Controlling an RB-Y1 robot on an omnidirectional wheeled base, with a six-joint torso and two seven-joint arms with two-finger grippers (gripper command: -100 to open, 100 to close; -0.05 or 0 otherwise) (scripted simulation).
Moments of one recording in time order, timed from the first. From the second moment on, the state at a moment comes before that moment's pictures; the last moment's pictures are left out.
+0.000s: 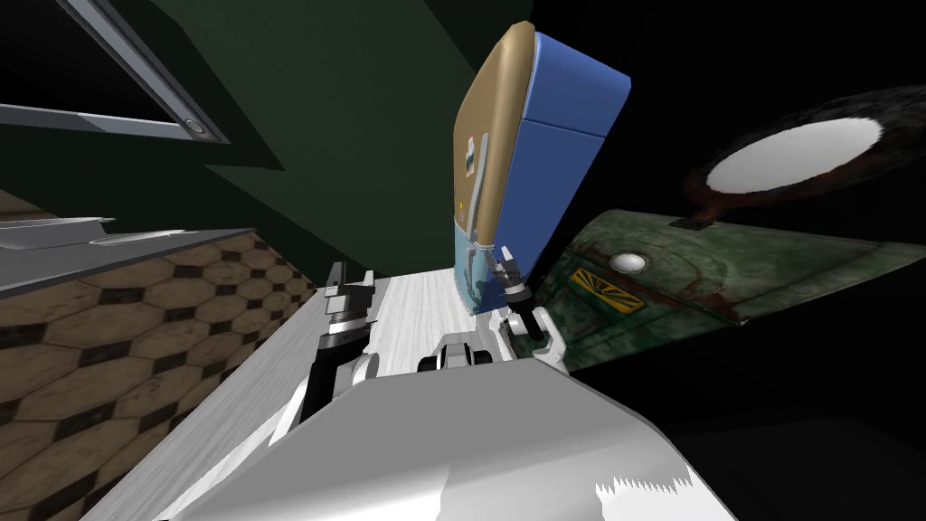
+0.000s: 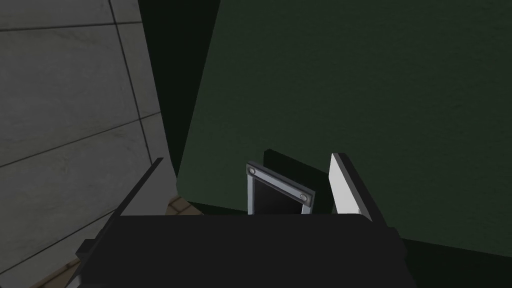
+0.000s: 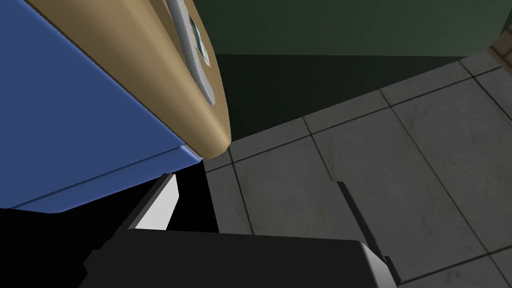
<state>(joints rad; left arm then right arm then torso) 0.52 0.03 0.03 -2.27 -0.02 -0.44 0.16 0.19 -0.18 0.07 -2.12 0.45 -0.42 0.59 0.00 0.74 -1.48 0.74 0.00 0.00</state>
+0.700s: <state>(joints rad) 0.52 0.03 0.03 -2.27 -0.02 -0.44 0.16 0.06 -0.18 0.12 -2.03 0.61 -0.38 0.78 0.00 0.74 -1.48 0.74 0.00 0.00</state>
